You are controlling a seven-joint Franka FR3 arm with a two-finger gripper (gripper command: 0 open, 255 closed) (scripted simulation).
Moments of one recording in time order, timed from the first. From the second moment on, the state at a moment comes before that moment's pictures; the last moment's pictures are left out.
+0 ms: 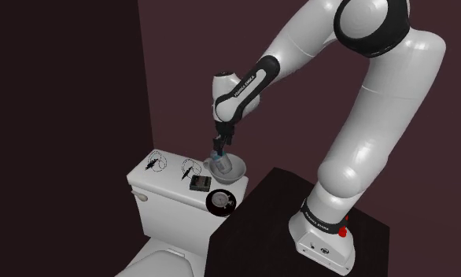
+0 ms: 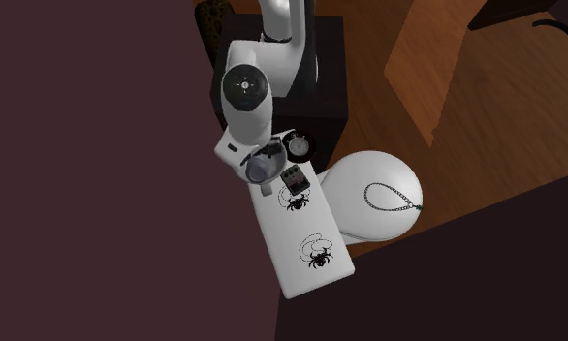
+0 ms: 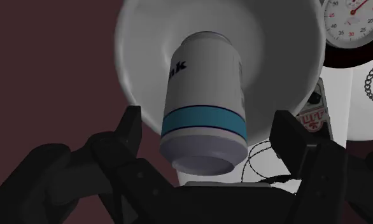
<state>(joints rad) -0.22 0.10 0.13 -2.48 -0.17 2.49 -0.15</state>
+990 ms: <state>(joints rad) -0.35 0.10 0.28 -2.50 0.15 2.63 -0.34</state>
